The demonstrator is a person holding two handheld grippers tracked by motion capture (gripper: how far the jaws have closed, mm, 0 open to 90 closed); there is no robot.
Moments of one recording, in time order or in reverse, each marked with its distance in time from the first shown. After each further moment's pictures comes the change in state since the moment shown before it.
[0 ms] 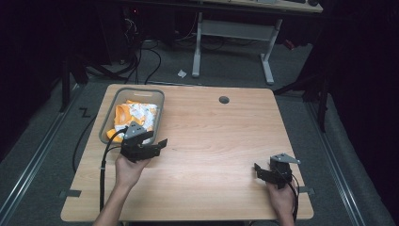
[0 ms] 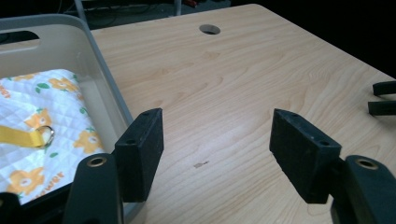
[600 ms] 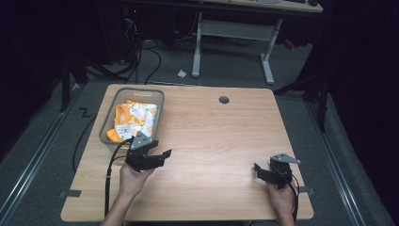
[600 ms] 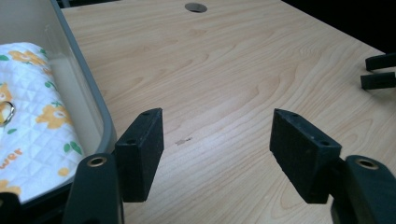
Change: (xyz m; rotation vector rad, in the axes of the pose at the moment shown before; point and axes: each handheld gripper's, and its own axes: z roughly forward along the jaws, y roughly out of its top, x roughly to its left) left arm -0.012 -0.027 0.010 0.032 -0.028 0.021; right arm 0.000 0.000 0.000 0.000 0.000 0.000
